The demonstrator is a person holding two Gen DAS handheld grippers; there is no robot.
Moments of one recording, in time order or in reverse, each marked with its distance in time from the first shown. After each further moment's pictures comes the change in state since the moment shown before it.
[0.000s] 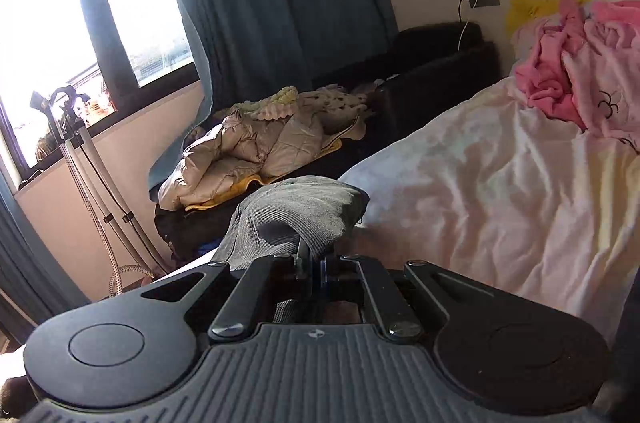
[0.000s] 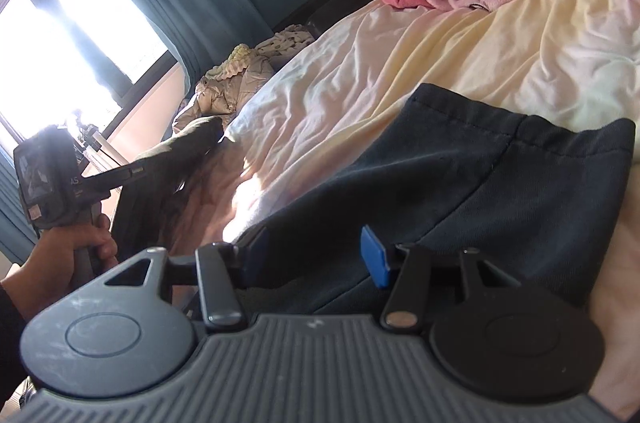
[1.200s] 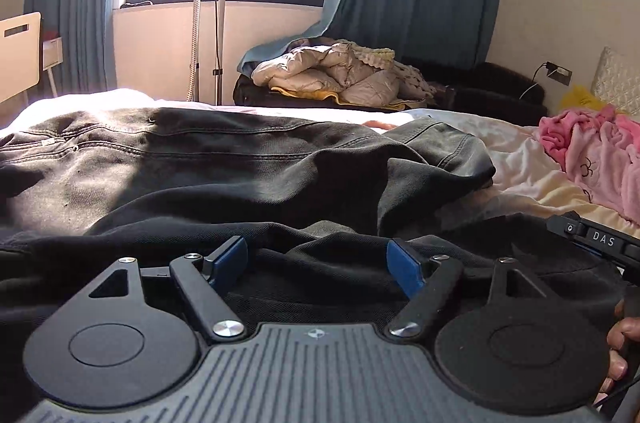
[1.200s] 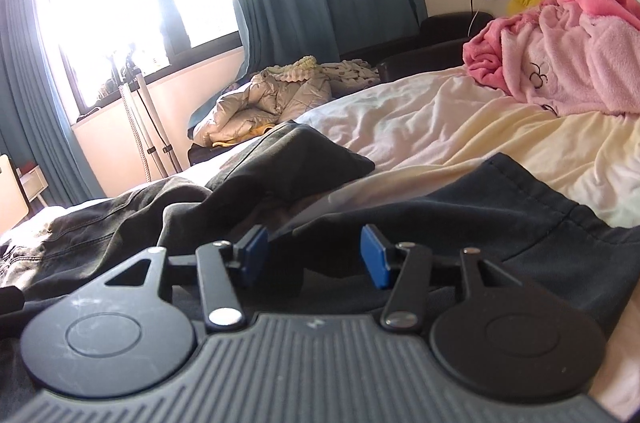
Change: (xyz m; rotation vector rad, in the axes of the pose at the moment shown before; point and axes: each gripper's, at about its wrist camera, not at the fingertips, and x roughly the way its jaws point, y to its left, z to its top) left arm -0.273 0.063 -0.178 -0.559 0.131 0.119; right arm -0.013 0.069 -0.050 -0.409 -0.109 0.025
